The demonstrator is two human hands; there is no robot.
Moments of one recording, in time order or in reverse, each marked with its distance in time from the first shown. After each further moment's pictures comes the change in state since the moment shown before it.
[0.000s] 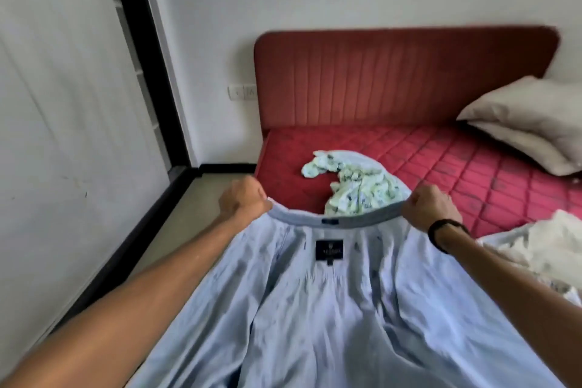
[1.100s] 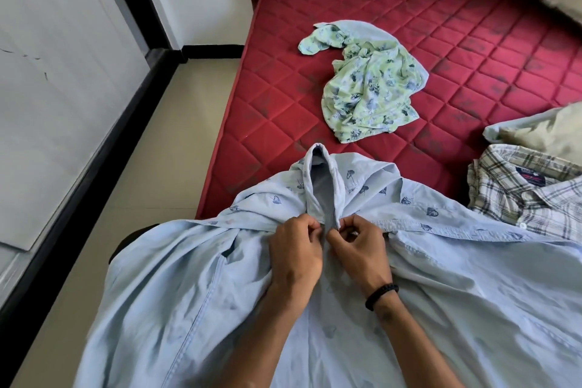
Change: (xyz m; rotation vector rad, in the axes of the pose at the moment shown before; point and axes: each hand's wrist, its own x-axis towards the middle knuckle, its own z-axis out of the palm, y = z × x) left_hand -0.257 -0.027 0.177 -0.195 -0.064 0.035; right_hand -0.234 0.074 0.141 0.576 -0.377 0.101
